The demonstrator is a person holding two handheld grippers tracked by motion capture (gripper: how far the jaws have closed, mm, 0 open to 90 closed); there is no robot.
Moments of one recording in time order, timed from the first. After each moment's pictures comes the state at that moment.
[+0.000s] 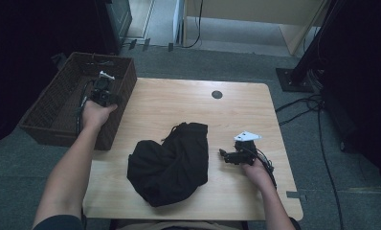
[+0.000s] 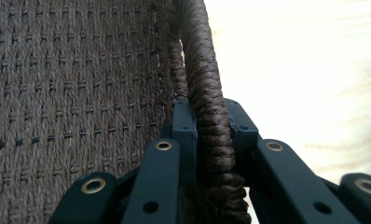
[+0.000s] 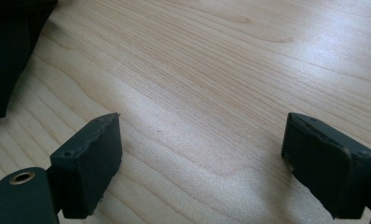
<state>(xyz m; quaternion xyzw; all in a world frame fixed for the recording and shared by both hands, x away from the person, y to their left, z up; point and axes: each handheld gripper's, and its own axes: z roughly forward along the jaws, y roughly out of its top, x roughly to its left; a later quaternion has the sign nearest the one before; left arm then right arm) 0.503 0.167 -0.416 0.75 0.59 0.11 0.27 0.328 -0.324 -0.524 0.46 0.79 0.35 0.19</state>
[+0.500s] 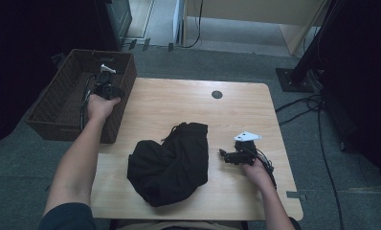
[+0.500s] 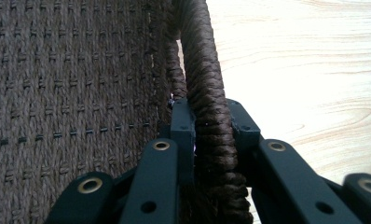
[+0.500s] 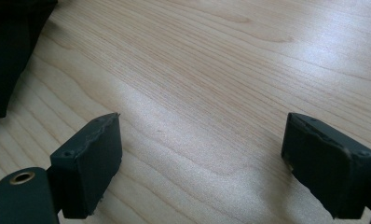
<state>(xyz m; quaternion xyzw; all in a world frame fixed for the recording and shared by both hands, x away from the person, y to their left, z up) 0.526 0.165 -0.417 0.74 0.60 0.10 0.29 0.328 -0.324 -0.524 0.46 0.79 0.35 0.19</state>
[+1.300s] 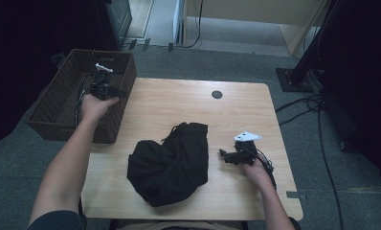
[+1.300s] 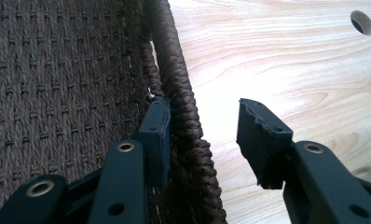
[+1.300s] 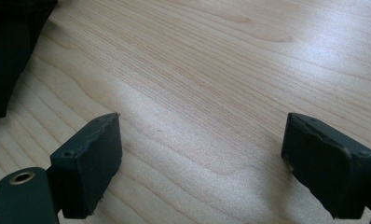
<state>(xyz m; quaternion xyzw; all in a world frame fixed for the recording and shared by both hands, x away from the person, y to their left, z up) 0.514 0.171 -0.401 0.75 0.57 0.08 0.32 0.328 -0.324 -0.524 0.46 0.79 0.35 0.19</state>
